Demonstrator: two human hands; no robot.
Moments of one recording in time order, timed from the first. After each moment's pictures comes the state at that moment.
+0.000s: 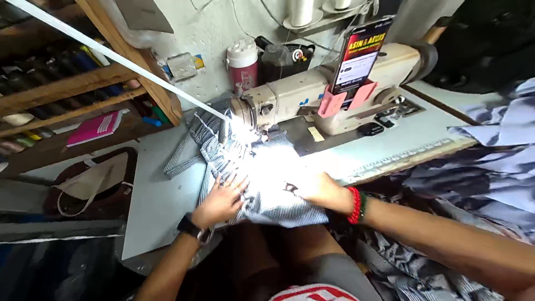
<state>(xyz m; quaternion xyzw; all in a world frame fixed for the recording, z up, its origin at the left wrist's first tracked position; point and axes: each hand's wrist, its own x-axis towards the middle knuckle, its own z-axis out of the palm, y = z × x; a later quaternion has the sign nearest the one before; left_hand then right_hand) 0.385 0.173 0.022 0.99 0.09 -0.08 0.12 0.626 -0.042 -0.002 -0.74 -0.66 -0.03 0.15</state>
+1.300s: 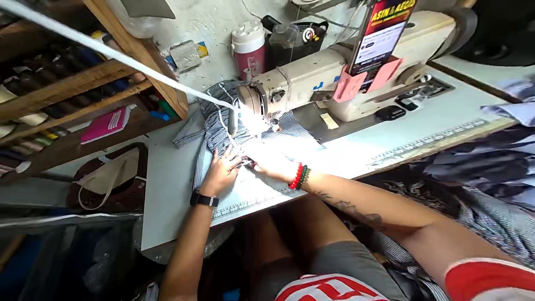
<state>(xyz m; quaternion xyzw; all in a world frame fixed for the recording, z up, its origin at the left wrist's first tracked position) 0.399 0.241 -0.008 0.97 0.09 0.13 0.16 0.567 0.087 0.015 -0.68 -0.69 0.00 0.25</state>
